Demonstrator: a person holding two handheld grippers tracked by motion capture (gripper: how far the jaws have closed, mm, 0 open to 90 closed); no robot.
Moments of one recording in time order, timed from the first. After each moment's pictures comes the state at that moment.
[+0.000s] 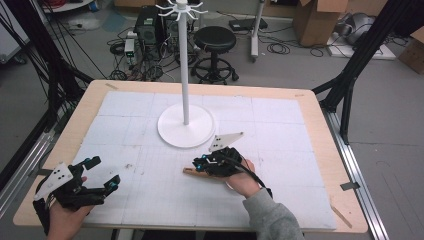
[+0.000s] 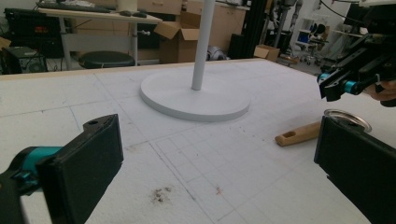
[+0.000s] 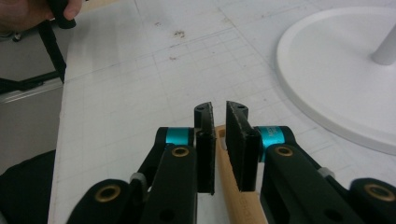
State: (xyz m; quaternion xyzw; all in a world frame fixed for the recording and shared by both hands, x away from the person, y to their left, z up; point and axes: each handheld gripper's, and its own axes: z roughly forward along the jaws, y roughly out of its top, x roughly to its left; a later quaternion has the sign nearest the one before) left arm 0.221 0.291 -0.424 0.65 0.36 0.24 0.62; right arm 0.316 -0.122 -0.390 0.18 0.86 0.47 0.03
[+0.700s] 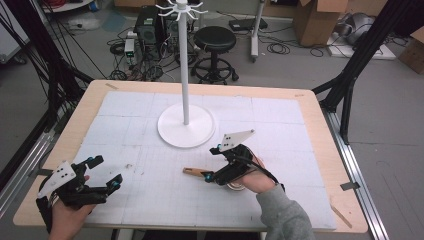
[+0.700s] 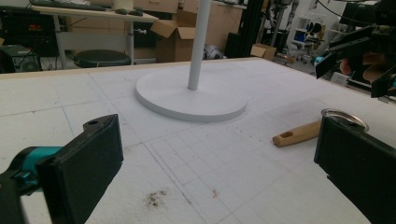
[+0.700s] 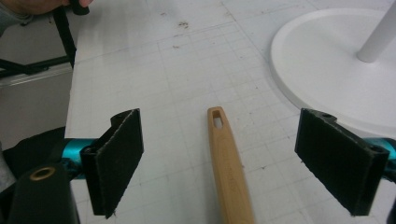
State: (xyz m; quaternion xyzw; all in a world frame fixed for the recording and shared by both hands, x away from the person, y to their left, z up) left arm 0.225 0.287 -0.425 0.66 0.36 0.24 0.62; right arm 0.317 -0.146 -0.380 0.16 0.87 0.46 0.03
